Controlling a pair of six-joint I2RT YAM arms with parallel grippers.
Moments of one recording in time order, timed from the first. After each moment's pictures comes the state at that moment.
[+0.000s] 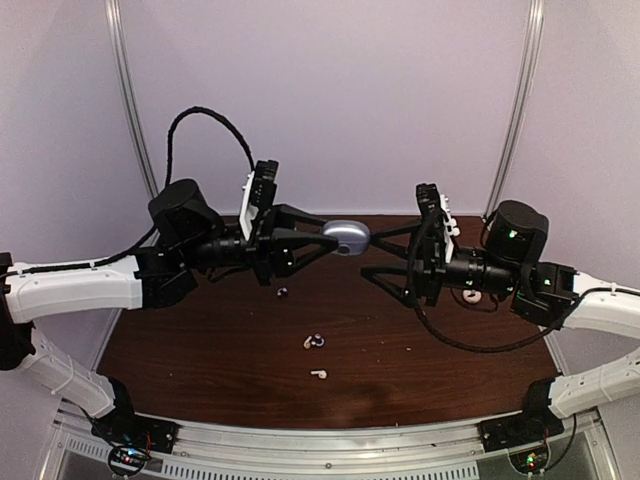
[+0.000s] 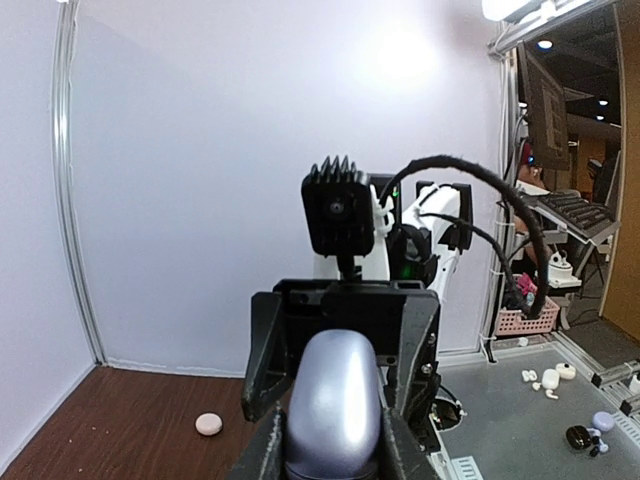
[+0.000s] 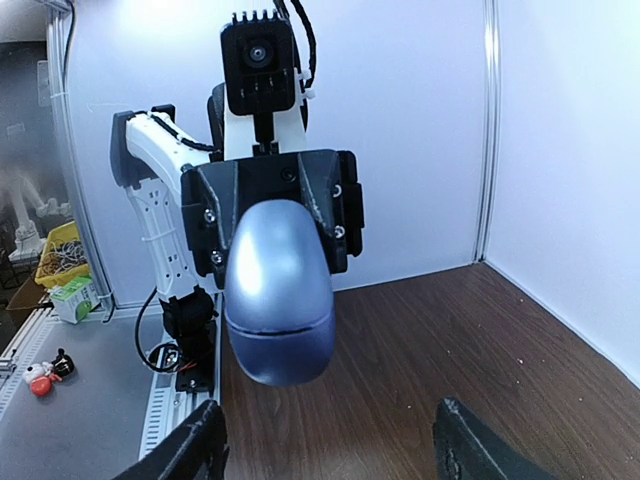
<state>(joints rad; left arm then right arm) -0.96 1.35 1.01 0.56 0.66 -0.12 0.96 1.02 0.85 0.19 -0.37 0.05</state>
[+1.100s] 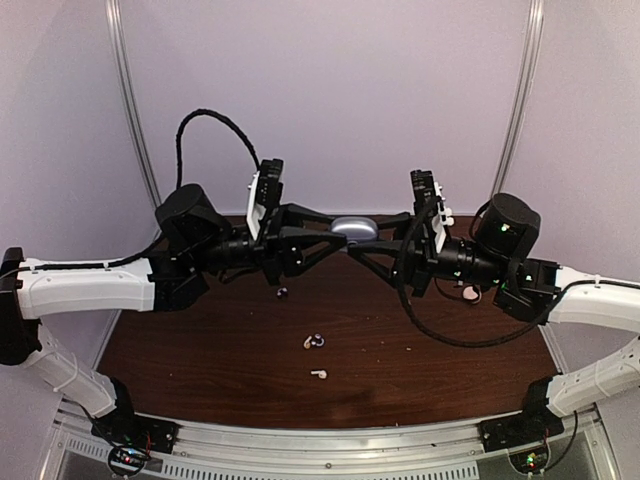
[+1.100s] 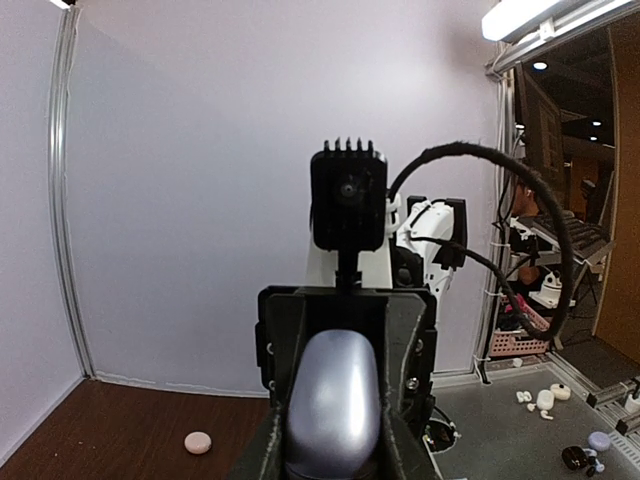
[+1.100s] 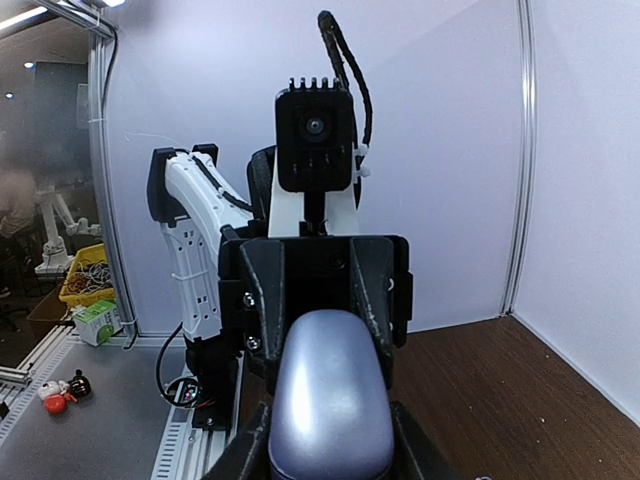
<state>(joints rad) -0.98 1.41 1.01 0.72 0.64 -0.20 0.96 1.13 0.88 0.42 -0.46 0.09</state>
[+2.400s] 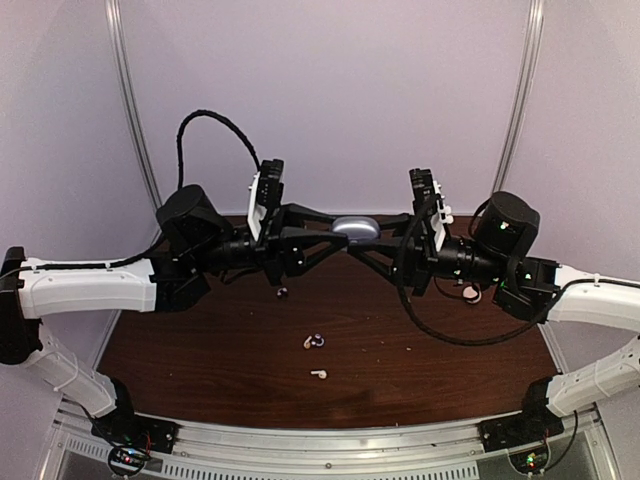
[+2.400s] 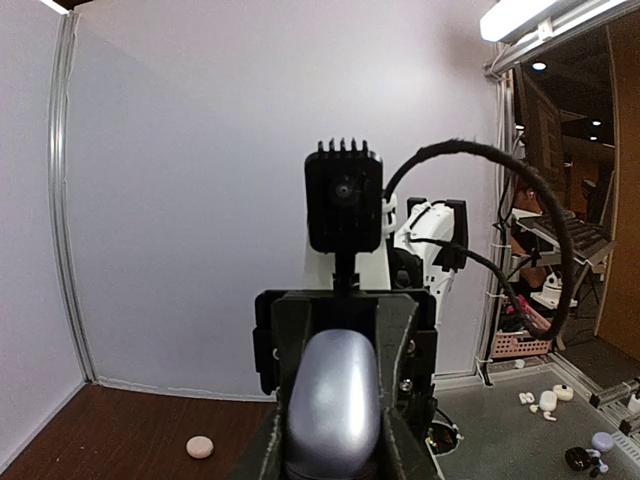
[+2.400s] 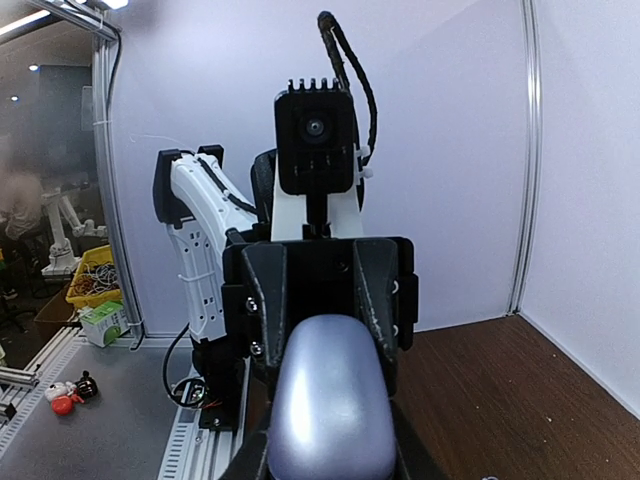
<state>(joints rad) -0.99 1.42 1.01 0.74 0.64 -0.20 0.97 1.14 0.89 0.42 -0.48 0.10</state>
